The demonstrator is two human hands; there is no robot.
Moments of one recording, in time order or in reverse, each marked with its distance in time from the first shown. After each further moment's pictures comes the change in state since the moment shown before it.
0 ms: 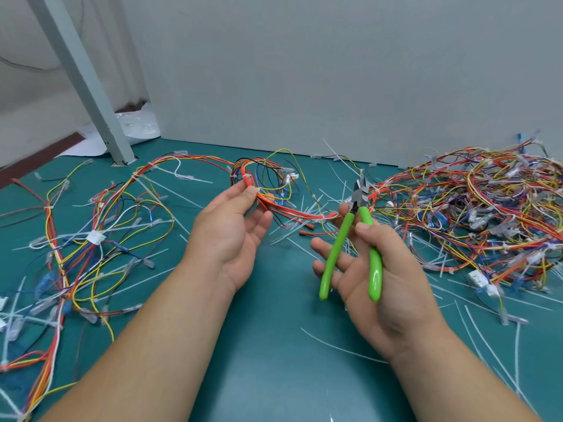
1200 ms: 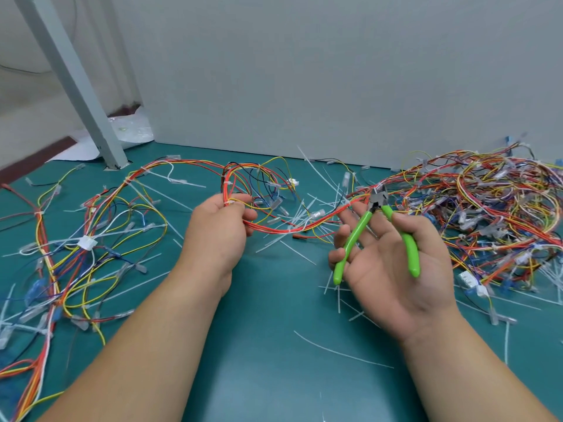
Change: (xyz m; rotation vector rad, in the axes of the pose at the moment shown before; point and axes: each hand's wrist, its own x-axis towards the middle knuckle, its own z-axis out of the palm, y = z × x) left_hand 0.001 0.000 -0.003 0.658 0.166 0.200; right_hand 0.012 -0.025 -0.016 0.278 -0.044 0.073
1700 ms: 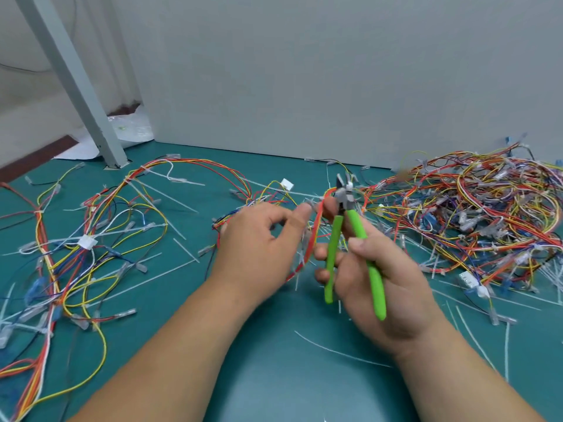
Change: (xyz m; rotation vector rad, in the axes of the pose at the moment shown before) left_hand -0.028 -0.008 0.013 0.474 -0.218 0.588; right_hand -0.007 0.019 0.003 -0.332 -0.218 -0.056
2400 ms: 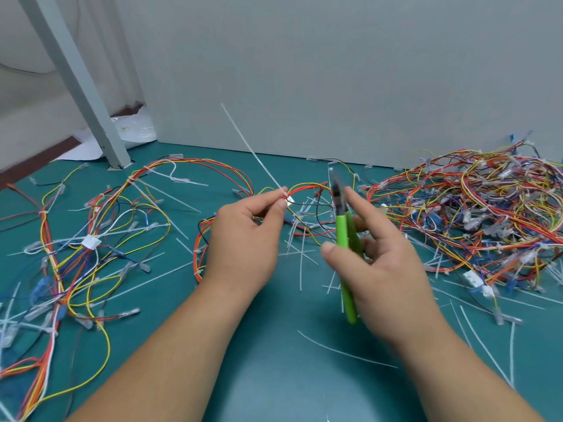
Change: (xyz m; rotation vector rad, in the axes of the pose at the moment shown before) left_hand 0.007 -0.012 0.002 -0.308 0.188 -0.147; right_hand -0.007 -0.002 0.004 -0.817 0.268 -0.279
